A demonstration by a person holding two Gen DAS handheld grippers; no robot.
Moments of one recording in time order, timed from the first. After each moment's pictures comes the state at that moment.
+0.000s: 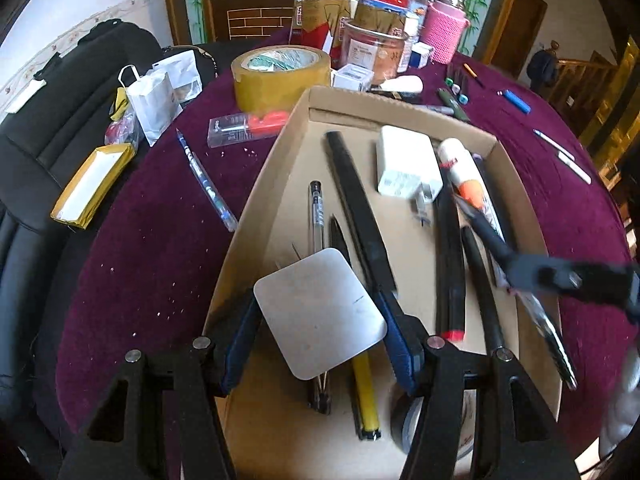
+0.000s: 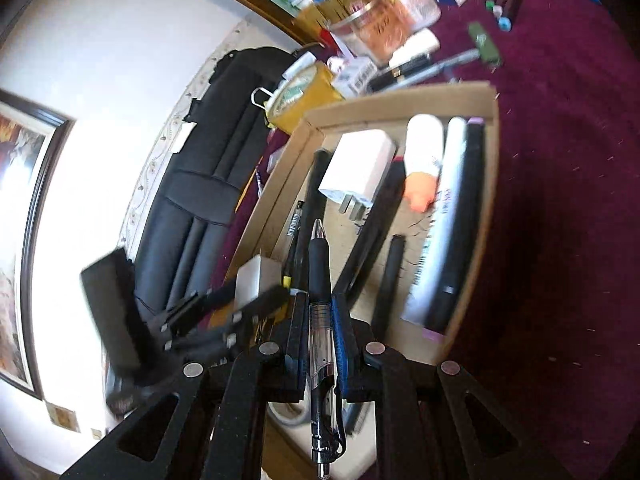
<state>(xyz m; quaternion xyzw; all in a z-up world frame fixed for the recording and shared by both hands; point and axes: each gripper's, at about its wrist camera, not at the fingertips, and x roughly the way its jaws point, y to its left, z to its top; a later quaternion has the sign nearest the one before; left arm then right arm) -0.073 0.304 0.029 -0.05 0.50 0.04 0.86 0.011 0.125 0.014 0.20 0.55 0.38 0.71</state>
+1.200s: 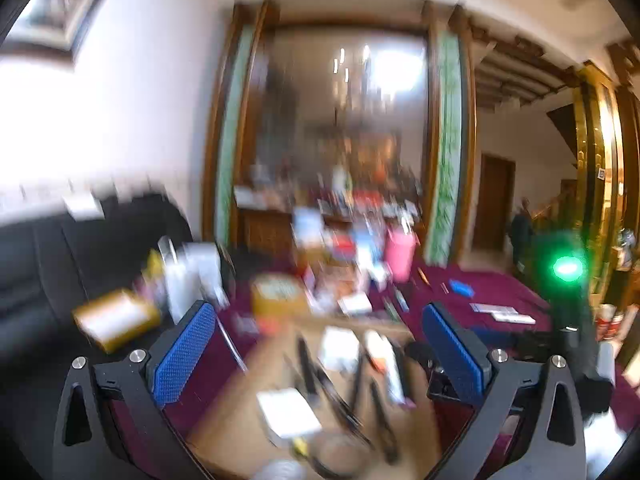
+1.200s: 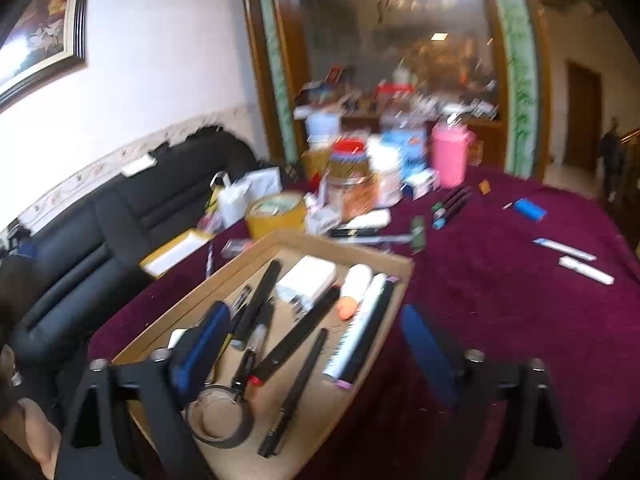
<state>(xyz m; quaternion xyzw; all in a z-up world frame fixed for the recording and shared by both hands) -0.215 0.246 0.125 -0.07 0.13 0.06 0.99 -0.076 0.119 0.086 -0.01 0.28 0.25 0.93</state>
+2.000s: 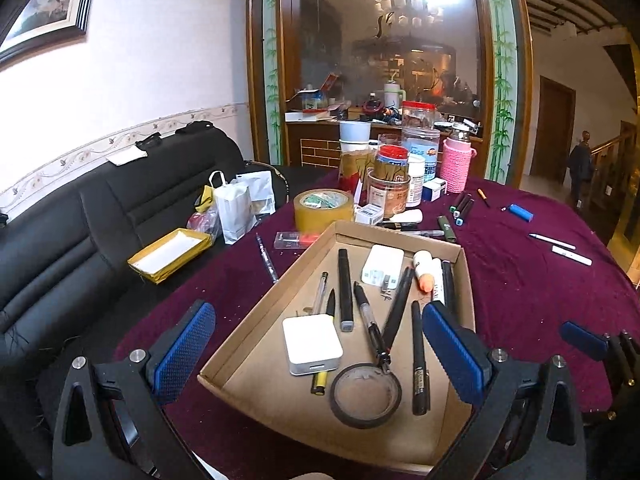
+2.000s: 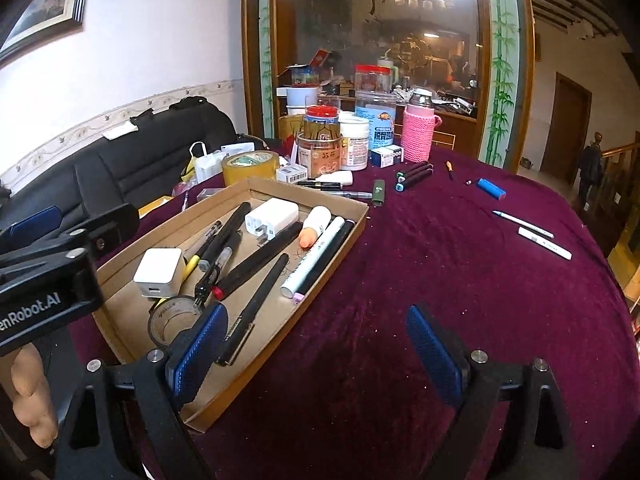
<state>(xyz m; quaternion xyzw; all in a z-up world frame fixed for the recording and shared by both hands) -0.190 0.222 0.096 -0.03 0.26 0.18 0.95 -0.121 0.089 0.053 -0.07 0.30 0.21 0.93</state>
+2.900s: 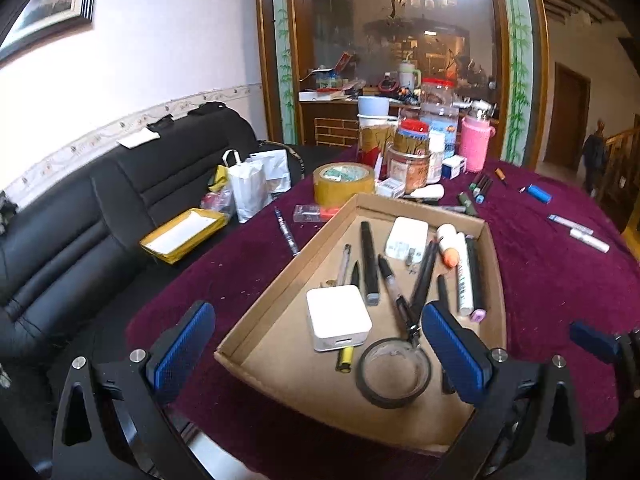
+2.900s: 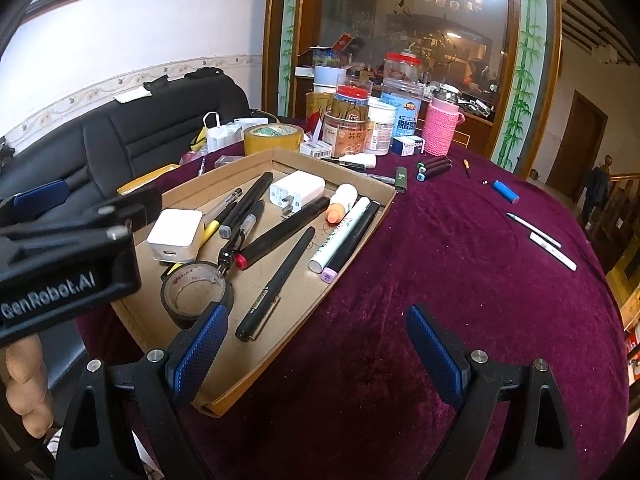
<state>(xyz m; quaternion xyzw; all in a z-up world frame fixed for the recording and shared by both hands) -0.189 0.236 0.080 -0.03 0.30 0.21 0.93 -0.134 0.117 0.042 -0.12 0.32 0.22 0.91</state>
